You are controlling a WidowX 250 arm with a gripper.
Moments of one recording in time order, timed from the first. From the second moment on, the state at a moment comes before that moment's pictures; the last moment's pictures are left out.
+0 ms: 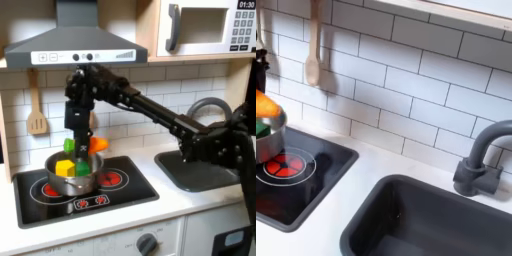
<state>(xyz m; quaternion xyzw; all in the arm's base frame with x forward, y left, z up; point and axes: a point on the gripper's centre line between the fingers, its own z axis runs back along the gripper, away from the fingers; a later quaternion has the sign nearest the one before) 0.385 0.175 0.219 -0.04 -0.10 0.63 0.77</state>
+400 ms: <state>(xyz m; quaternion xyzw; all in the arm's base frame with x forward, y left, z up) 0.386 0.185 0.209 -0.04 -0.09 0.64 0.77</state>
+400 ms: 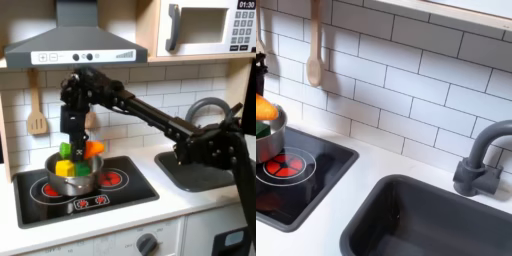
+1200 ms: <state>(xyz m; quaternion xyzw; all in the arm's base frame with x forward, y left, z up) 0.386 0.195 0.188 -0.04 -0.07 0.64 0.76</state>
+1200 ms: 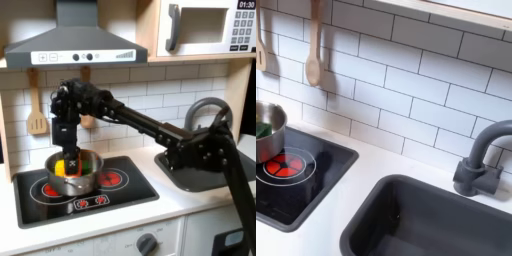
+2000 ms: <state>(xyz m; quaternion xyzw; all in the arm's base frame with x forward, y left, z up) 0.389 0.133 0.228 -0.13 -0.07 0.56 0.82</state>
